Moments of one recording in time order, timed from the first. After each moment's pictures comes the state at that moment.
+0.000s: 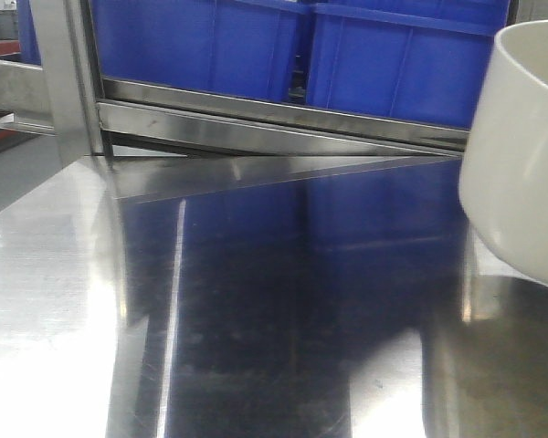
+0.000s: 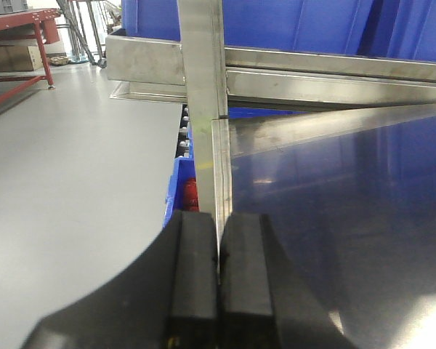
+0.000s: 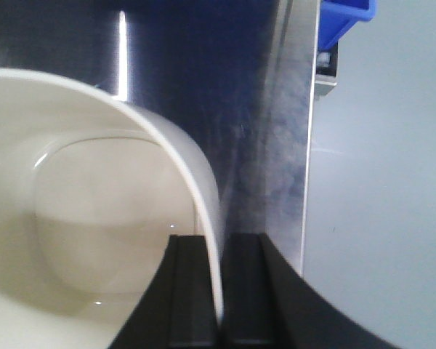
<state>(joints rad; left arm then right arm) -0.13 -0.01 0.01 0.00 0.16 0.04 0.04 1.04 -0.87 0.04 0.79 0.01</state>
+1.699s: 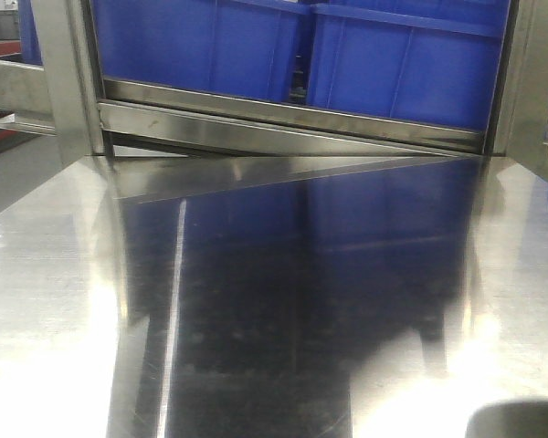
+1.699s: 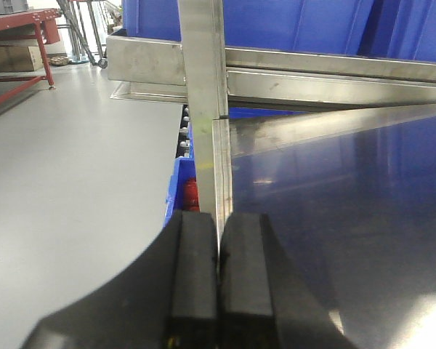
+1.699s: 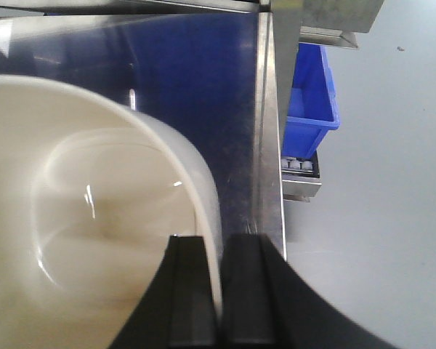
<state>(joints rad) -0.13 -0.01 0.01 0.00 0.16 0.04 0.04 0.40 -0.59 0.01 0.78 0.10</state>
